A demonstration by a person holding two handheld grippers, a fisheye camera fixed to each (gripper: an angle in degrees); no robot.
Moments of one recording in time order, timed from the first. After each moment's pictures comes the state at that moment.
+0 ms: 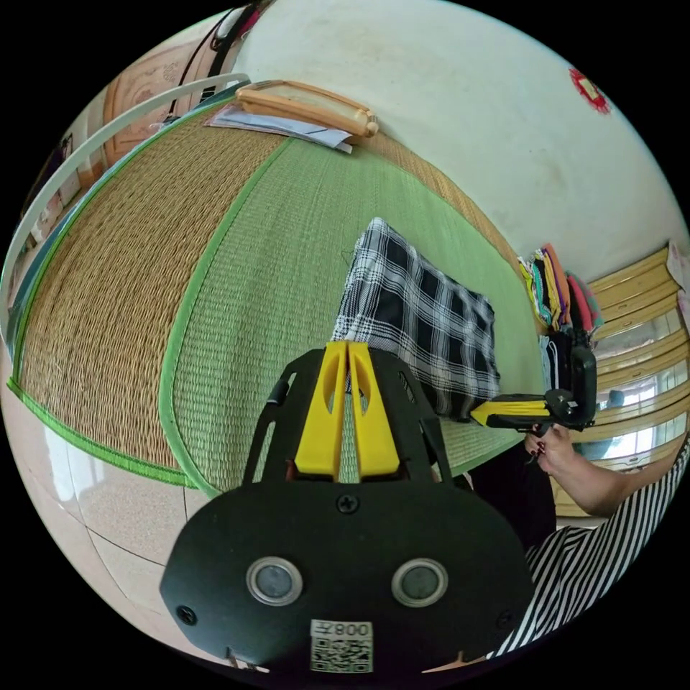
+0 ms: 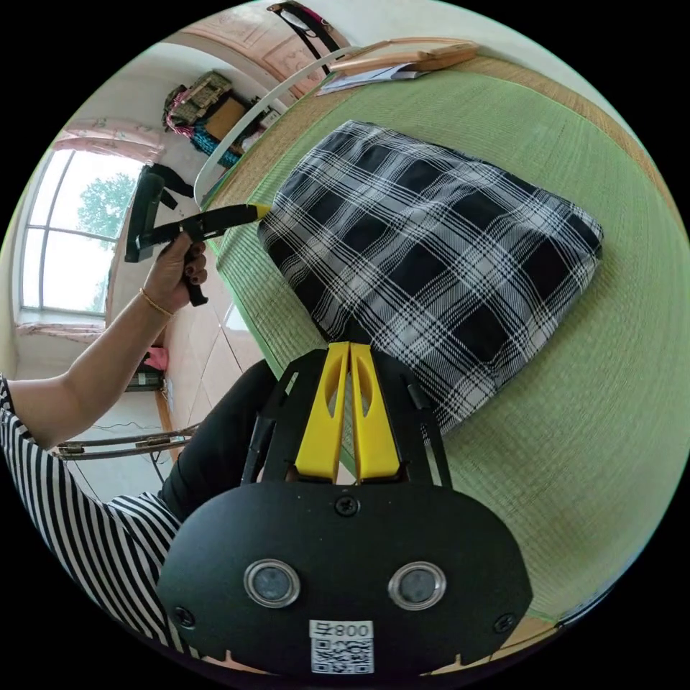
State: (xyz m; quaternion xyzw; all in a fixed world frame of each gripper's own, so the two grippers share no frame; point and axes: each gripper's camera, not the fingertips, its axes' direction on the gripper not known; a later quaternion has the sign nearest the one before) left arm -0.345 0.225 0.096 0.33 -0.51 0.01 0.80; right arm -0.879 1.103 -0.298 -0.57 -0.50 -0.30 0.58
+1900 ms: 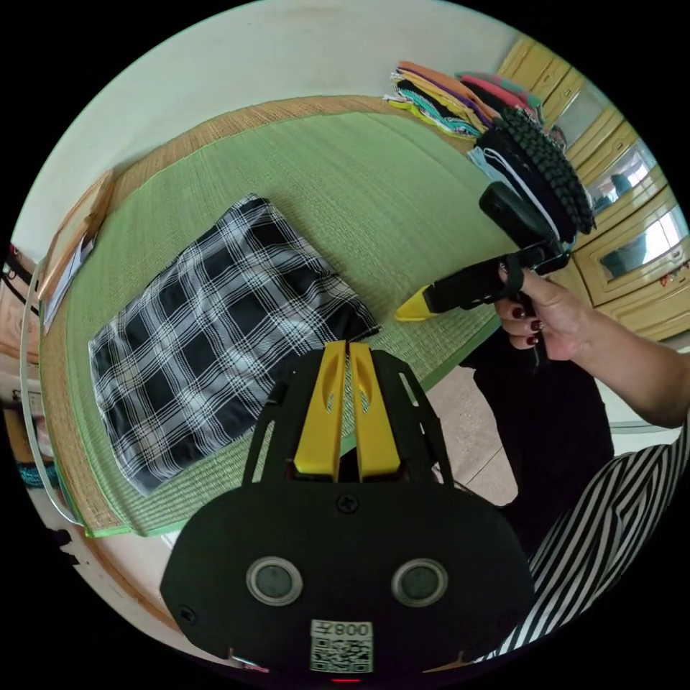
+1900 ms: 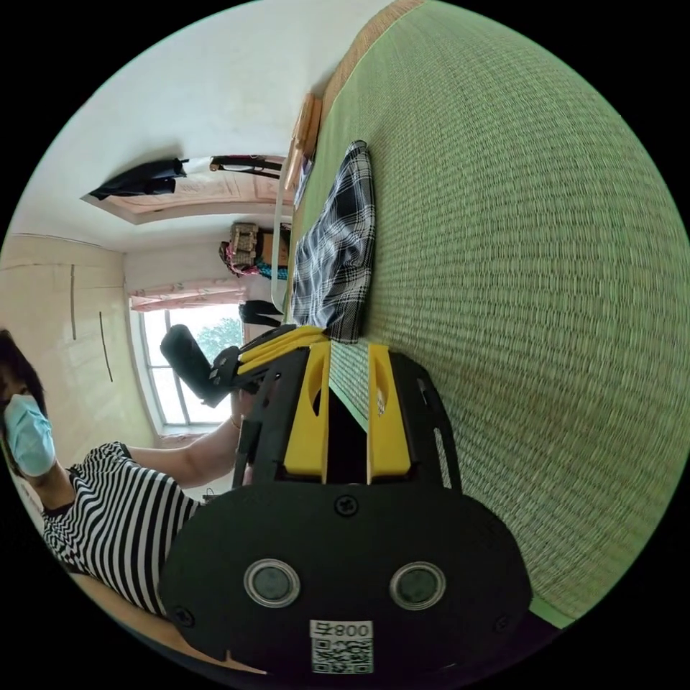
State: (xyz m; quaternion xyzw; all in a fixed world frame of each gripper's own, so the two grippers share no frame) left arm -0.098 0.141 0.467 0.05 -0.64 0.17 0.75; right arm -0.588 1.399 -0.165 -0.63 -0.58 0.08 0.51
